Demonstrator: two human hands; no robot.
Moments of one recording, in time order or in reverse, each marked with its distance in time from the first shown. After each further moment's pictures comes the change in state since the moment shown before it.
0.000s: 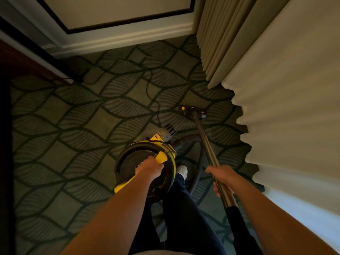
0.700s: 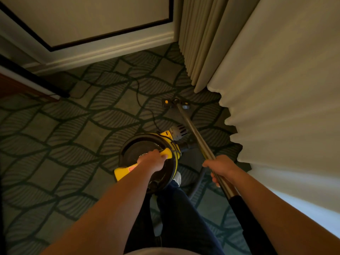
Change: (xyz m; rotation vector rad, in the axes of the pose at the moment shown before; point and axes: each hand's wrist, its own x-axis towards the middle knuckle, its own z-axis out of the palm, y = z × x) left_hand 0.003 0.082 -0.011 0.308 0.056 0.182; right_hand -0.003 -0.012 -0.056 0.036 0.042 -0.119
